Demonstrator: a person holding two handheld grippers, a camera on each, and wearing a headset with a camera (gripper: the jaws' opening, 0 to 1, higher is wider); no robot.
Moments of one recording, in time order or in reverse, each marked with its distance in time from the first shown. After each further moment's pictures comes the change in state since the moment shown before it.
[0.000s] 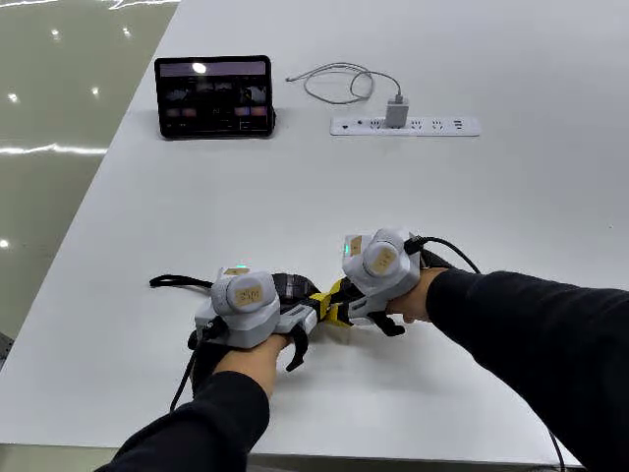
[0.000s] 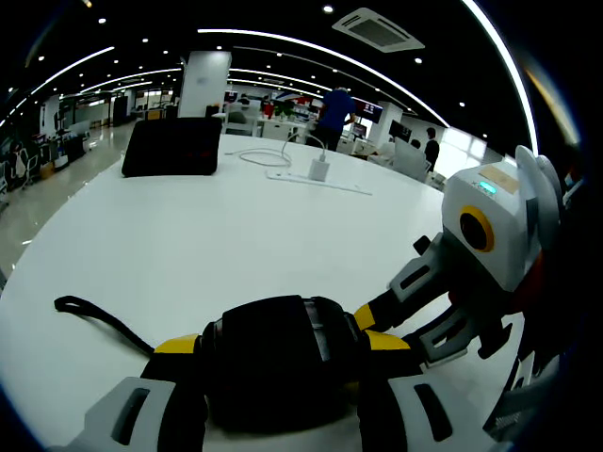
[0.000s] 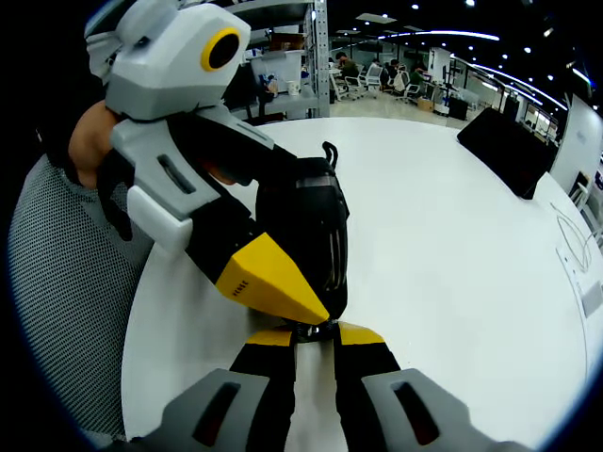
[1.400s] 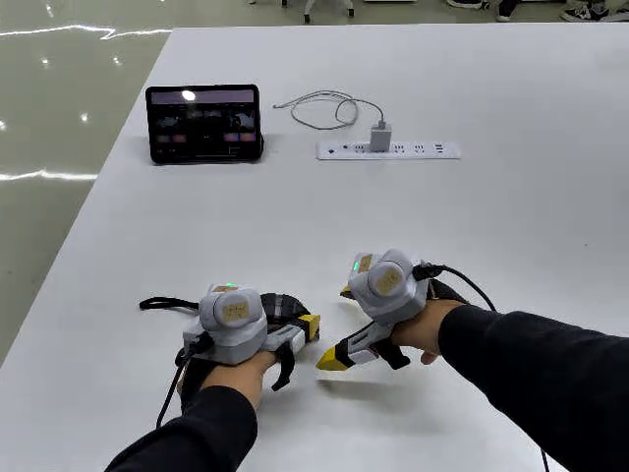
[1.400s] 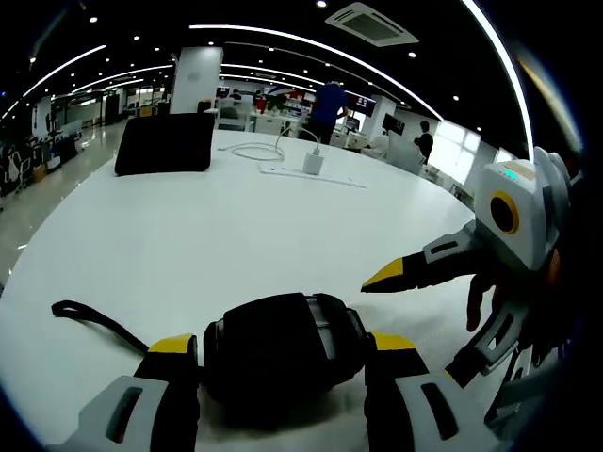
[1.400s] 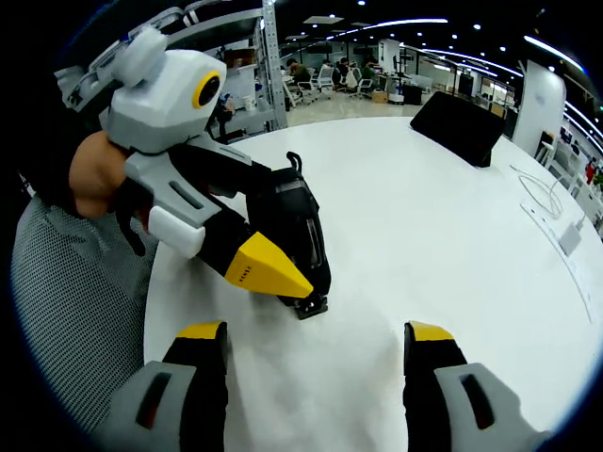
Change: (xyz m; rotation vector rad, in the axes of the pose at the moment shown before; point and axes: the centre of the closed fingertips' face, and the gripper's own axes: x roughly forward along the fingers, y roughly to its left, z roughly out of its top) left arm 0.000 0.002 -0.002 0.032 0.028 -0.023; right arm -0.035 -0.002 -0.009 0.222 -0.037 -0.136
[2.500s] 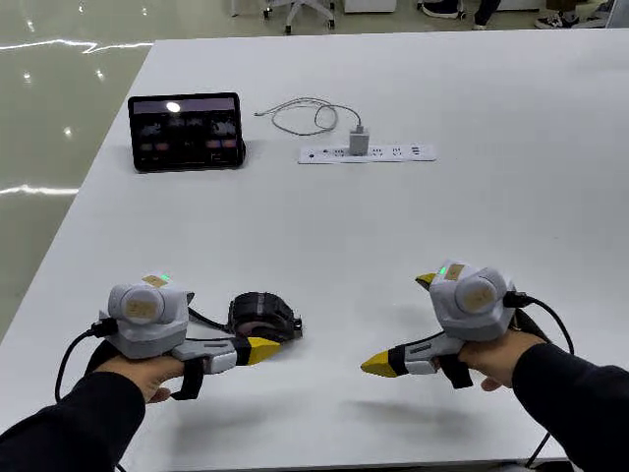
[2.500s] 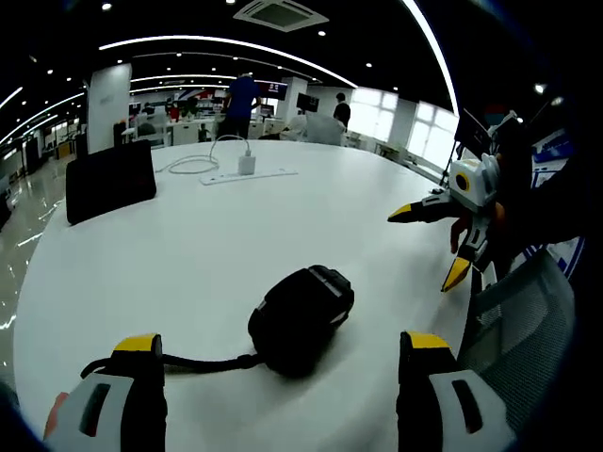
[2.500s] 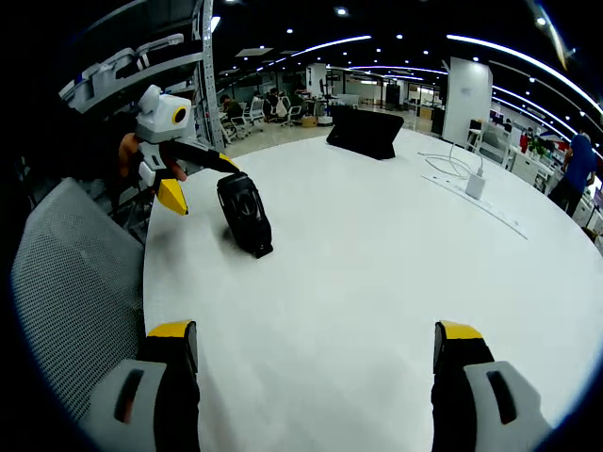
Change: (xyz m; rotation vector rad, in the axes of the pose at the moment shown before) left arm -0.049 0.025 0.003 0.285 0.045 -0.304; right arm -0.100 -0.019 -0.068 0.155 -0.147 -0.248
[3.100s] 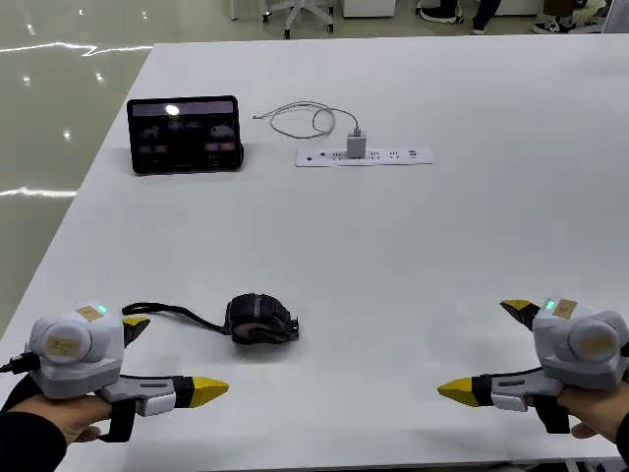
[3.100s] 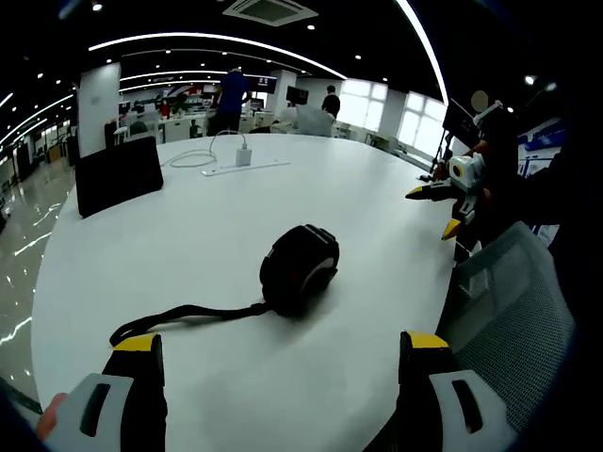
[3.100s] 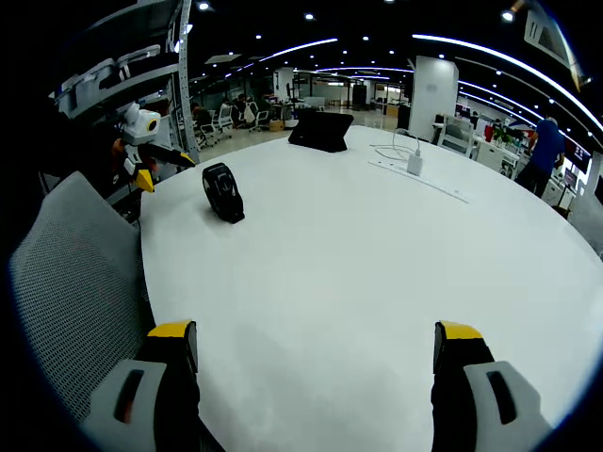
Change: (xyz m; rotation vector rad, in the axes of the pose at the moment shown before) left arm -0.056 0.003 -0.026 0.089 0.053 -0.004; right arm -0.088 -0.030 -0.057 0.078 -0.016 -0.137
